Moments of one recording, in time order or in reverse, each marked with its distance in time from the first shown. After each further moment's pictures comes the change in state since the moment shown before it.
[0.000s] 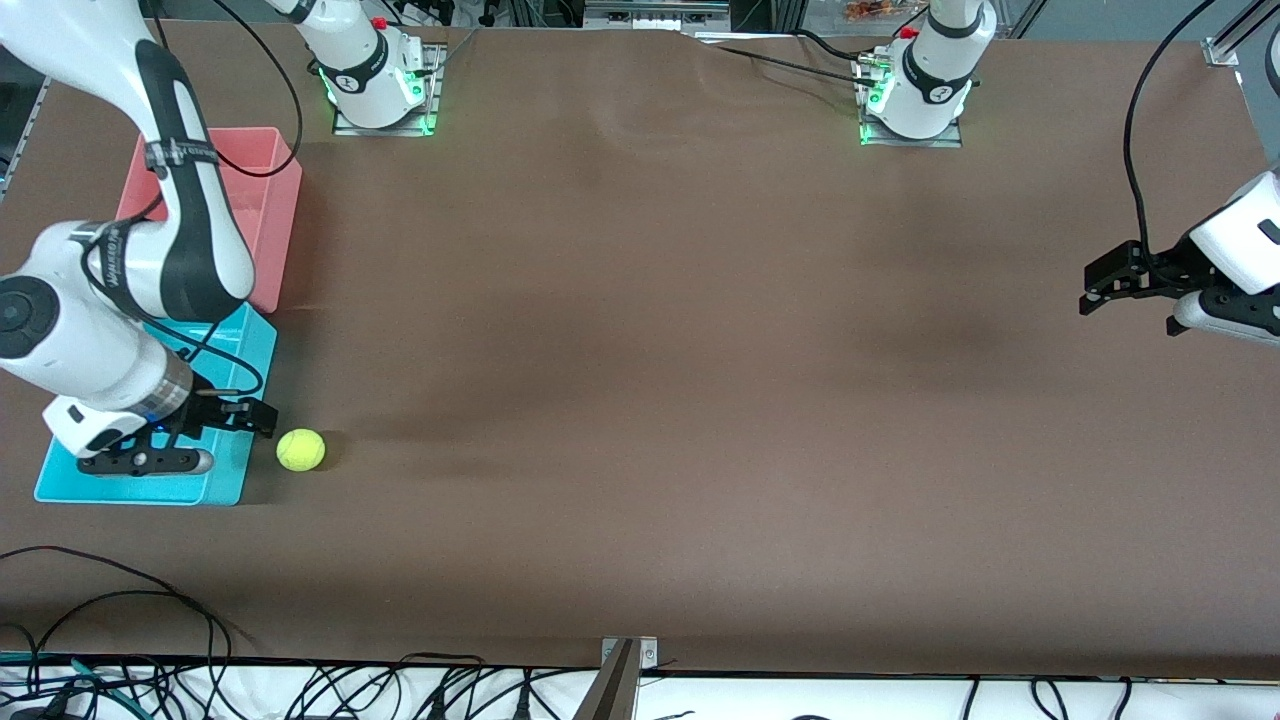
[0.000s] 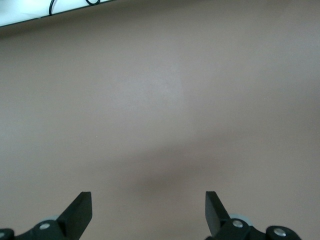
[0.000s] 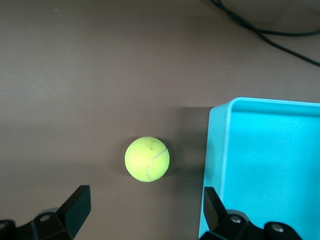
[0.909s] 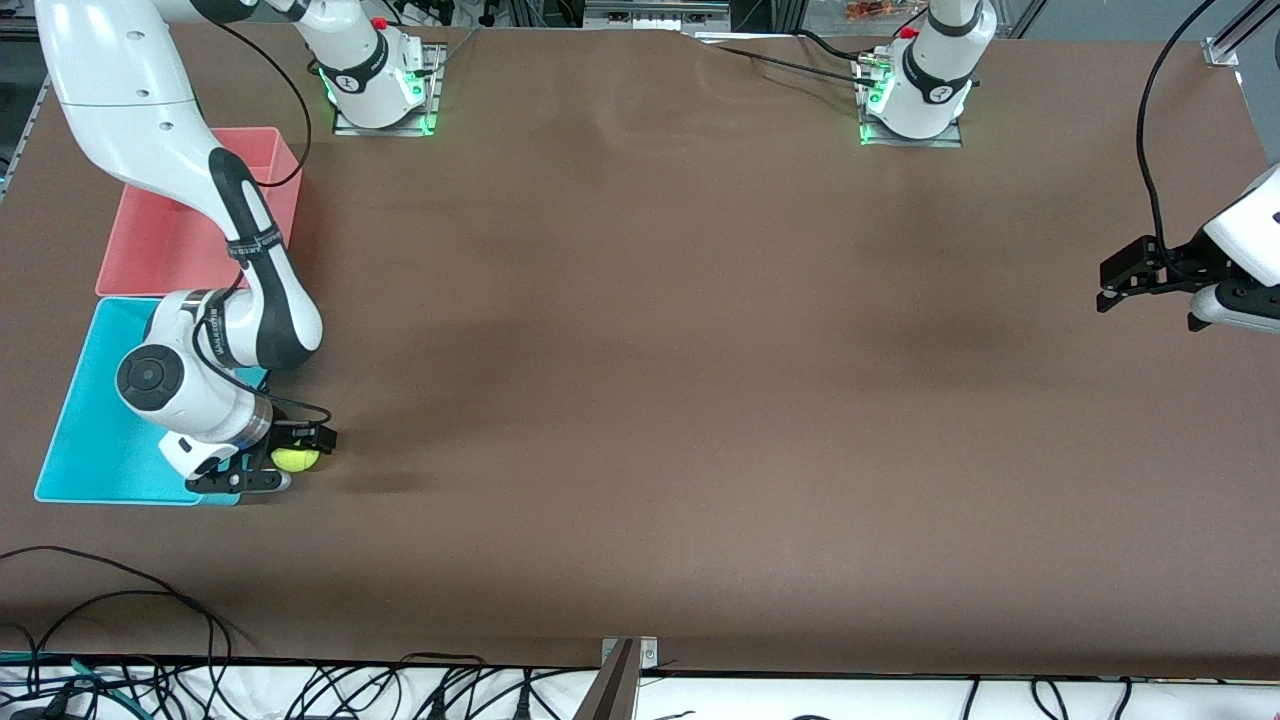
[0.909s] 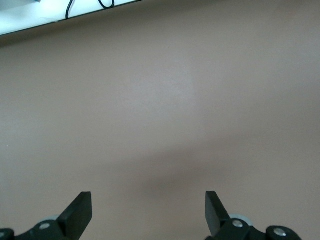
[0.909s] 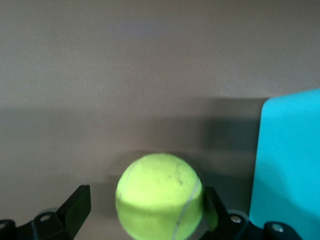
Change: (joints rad) left arm -0.065 -0.011 0.079 -0.001 0.028 0.011 0.002; right arm -0.003 0.221 -0.001 -0.031 0.009 0.228 0.002
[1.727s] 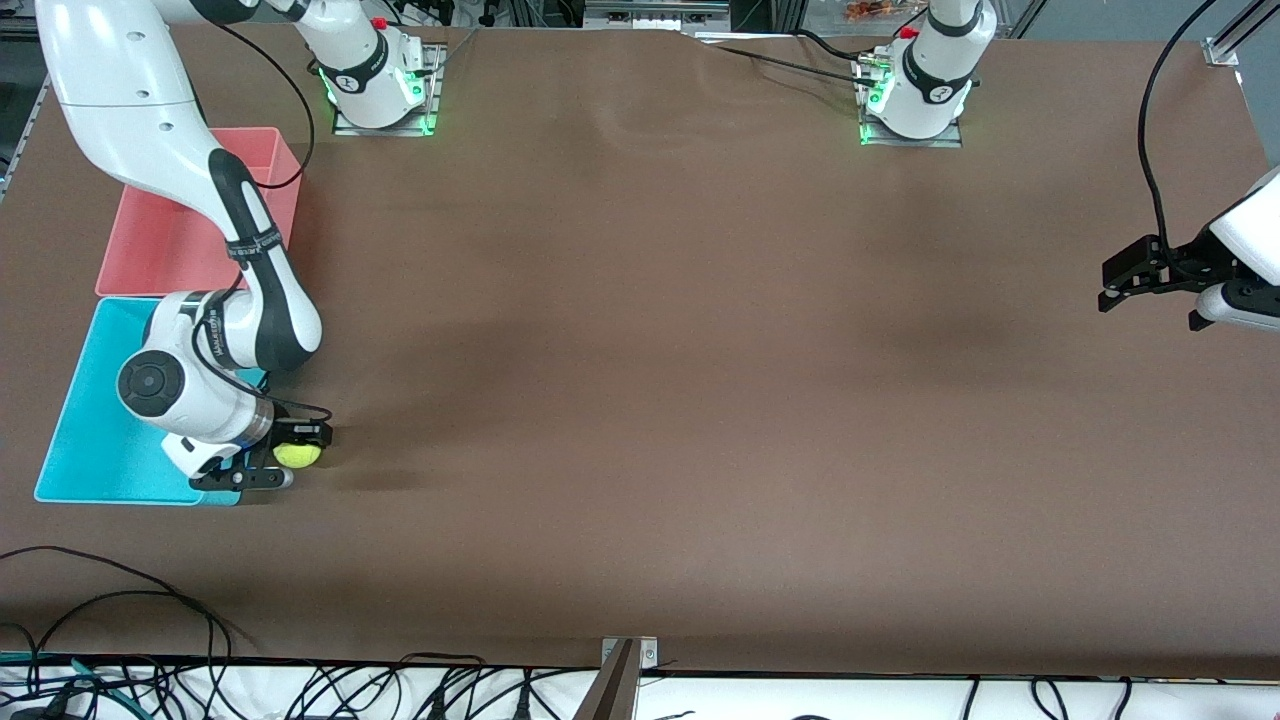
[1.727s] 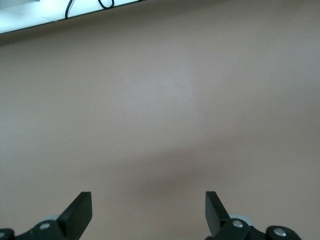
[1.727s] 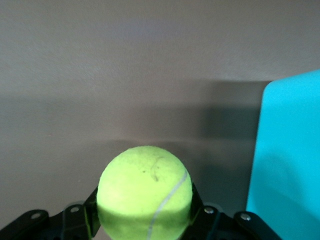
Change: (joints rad) left arm 0.003 -0.002 0.004 0.000 -0.012 0.000 0.000; right arm 0.003 -0.006 -0.003 0.013 0.000 -0.080 0.000
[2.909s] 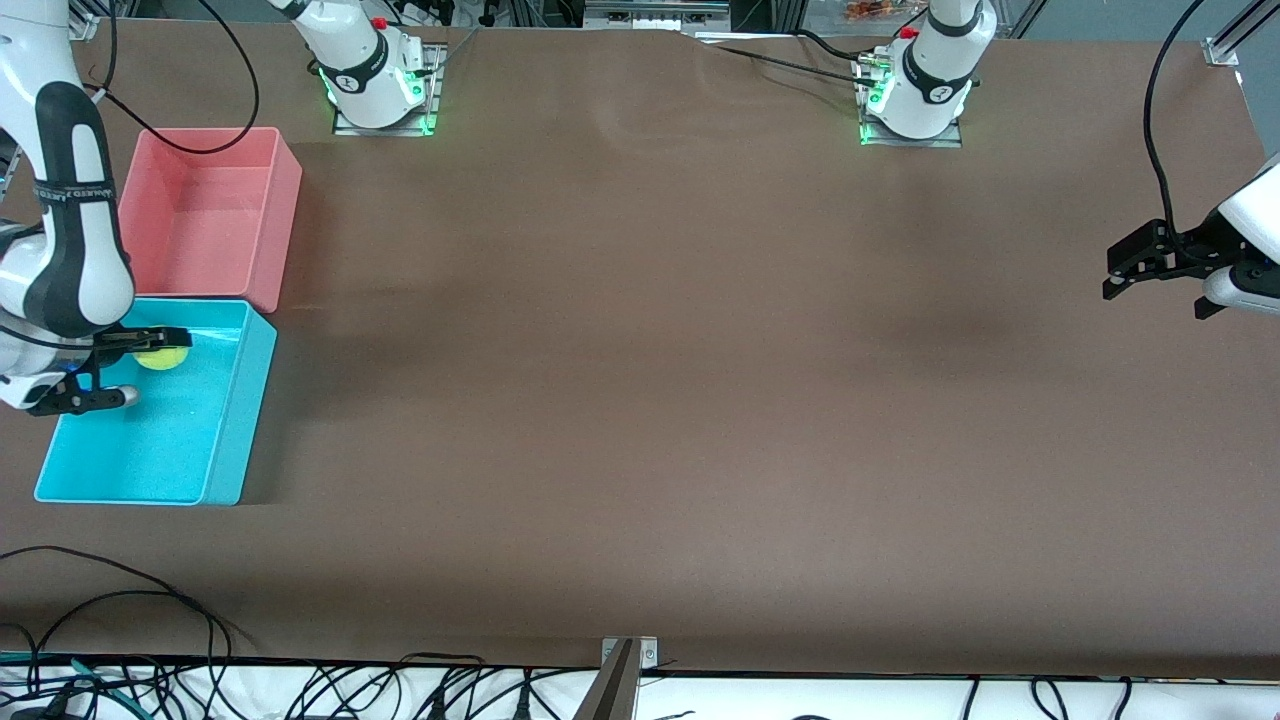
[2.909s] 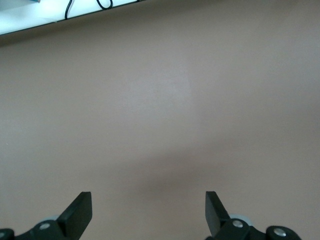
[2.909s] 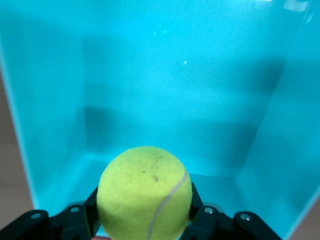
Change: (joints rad) left arm 0.000 -0.025 -0.003 0.000 0.000 -0.024 0.006; right arm -0.113 -0.179 -0.221 -0.073 0.068 -0.429 -0.439
